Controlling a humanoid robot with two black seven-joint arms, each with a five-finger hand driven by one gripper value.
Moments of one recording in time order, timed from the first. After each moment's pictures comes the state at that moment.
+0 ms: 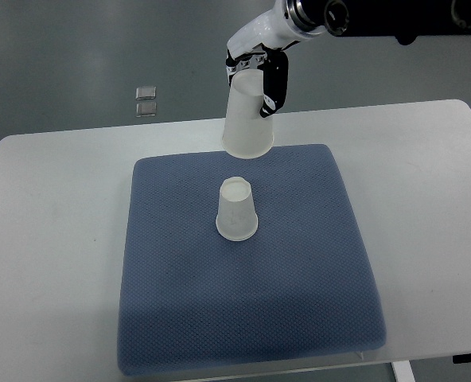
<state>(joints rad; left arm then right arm) -0.07 0.00 -0.10 -0.32 0.05 0.00 0.06 2.38 -0.12 -0.92 1.35 -0.27 0.29 -0.07</state>
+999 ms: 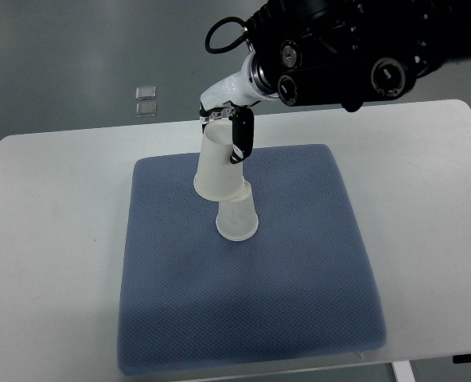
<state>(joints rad) -0.07 0.00 -0.10 -0.32 0.05 0.00 0.06 2.26 -0.01 -0.90 1.35 -0.18 0.18 -0.06</state>
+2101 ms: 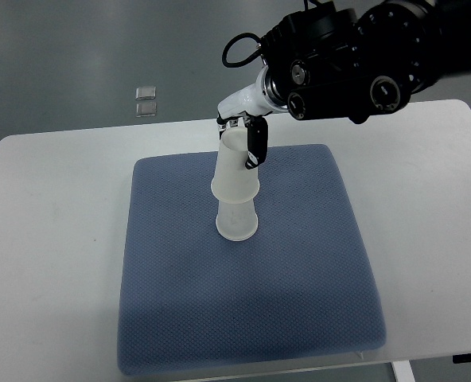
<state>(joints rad) -0.07 0.00 -0.10 -0.32 0.05 0.00 0.06 2.22 0.00 -0.95 1.35 -0.19 0.15 -0.07</state>
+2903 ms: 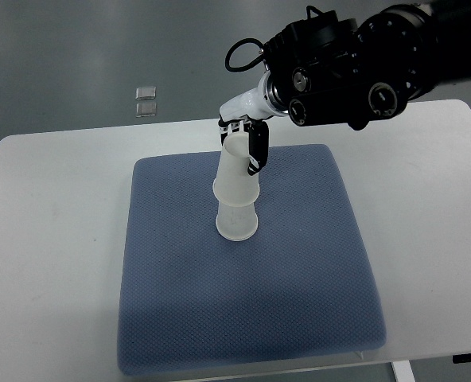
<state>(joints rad) -0.07 0.00 -0.10 -0.31 0.05 0.00 0.06 2.20 0.00 -0.95 1.35 -0.19 0.12 -0.07</state>
